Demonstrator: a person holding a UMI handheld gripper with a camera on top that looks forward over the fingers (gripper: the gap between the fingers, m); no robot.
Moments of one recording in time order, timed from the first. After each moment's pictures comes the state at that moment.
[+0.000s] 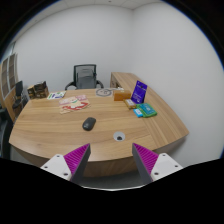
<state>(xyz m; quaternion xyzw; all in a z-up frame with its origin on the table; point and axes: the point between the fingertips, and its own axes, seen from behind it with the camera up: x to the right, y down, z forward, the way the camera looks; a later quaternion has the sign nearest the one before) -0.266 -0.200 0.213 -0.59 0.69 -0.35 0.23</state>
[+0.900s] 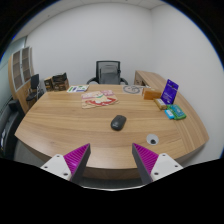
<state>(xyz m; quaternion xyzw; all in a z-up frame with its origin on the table) -0.204 -0.093 0.142 -0.65 0.64 -0.30 0.28</state>
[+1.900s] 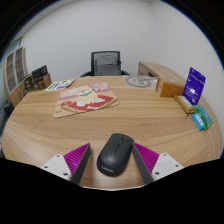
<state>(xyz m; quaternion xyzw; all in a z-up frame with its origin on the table) 0.033 -0.122 -0.017 -0.65 0.65 -0.28 0.28</state>
